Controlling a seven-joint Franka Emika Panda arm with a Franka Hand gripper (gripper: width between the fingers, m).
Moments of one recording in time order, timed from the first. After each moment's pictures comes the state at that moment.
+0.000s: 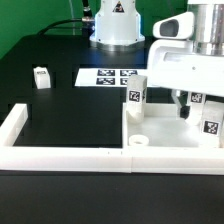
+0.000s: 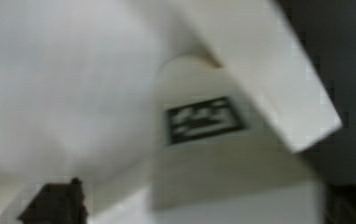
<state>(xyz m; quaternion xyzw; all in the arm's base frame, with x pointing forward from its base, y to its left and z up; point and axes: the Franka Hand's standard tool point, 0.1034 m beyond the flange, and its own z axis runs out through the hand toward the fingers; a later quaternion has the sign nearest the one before) 0.682 0.089 0.068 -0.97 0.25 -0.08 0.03</state>
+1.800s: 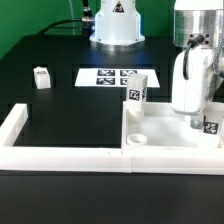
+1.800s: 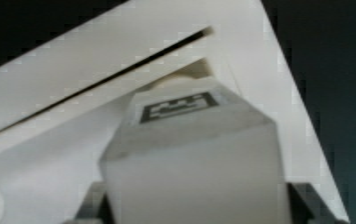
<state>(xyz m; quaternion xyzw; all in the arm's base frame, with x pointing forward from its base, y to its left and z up) 0.667 0.087 0.064 -0.52 0.85 0.00 0.06</state>
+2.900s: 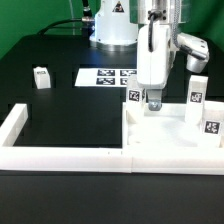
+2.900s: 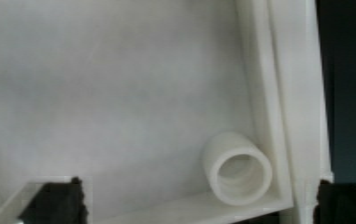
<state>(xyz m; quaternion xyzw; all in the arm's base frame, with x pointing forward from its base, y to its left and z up) 0.641 0.023 0.086 -0.61 0.79 -0.04 0.07</state>
